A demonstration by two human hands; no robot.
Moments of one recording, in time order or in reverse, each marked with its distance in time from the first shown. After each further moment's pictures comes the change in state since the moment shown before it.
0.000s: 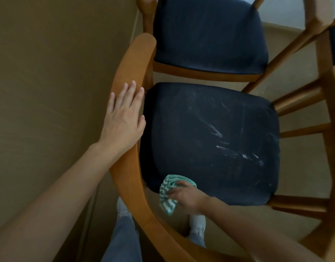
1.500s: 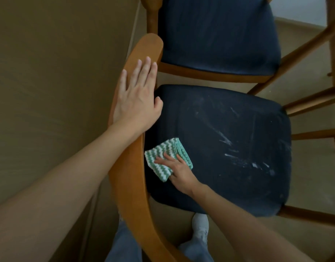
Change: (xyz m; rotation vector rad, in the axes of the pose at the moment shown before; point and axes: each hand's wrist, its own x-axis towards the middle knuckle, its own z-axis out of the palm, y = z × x) left_hand 0.072 0.001 0.007 0.121 0.030 -0.015; right_hand 0.069 0.020 -0.045 0.412 0.450 0.176
